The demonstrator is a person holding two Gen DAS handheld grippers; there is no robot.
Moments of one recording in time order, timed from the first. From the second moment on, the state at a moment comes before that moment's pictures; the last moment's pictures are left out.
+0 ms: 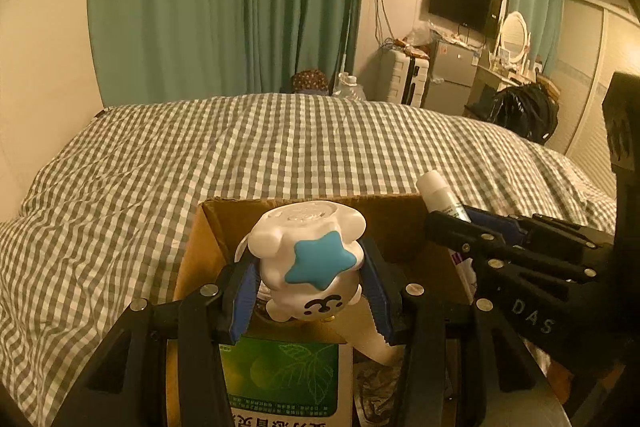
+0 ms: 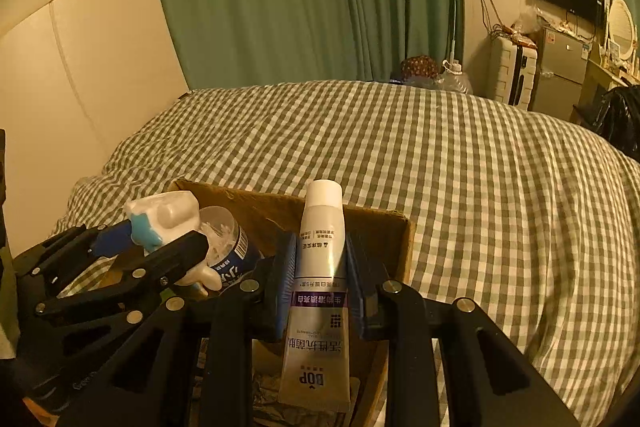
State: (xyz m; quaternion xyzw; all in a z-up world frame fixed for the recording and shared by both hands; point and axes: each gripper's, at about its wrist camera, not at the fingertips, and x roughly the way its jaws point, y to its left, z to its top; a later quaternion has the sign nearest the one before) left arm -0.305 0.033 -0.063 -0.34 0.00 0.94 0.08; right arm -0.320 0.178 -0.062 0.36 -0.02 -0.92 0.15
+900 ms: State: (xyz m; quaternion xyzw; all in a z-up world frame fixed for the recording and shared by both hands) left arm -0.174 0.024 0.049 -0.25 0.02 0.97 0.05; right arm -0.156 0.198 0.105 0.24 0.01 -0.97 0.06
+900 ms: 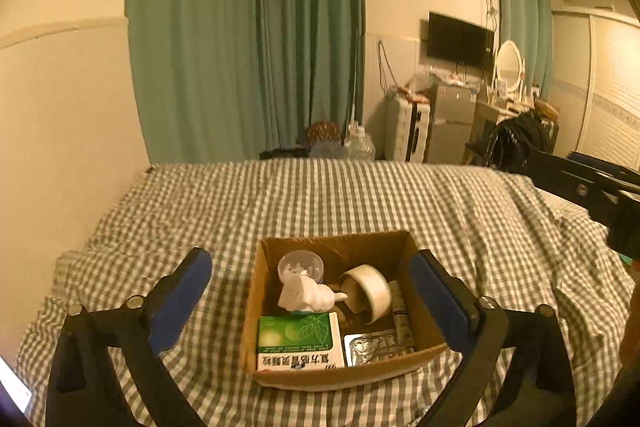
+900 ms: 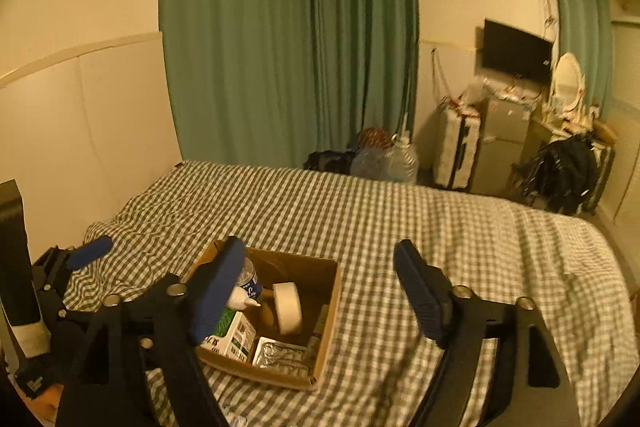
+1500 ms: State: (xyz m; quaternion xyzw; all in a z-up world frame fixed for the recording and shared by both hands) left arm -0.082 -0.012 0.030 -0.23 0.01 0.97 0.05; right arm -0.054 0.181 0.087 0.26 0.01 -0.97 0.01
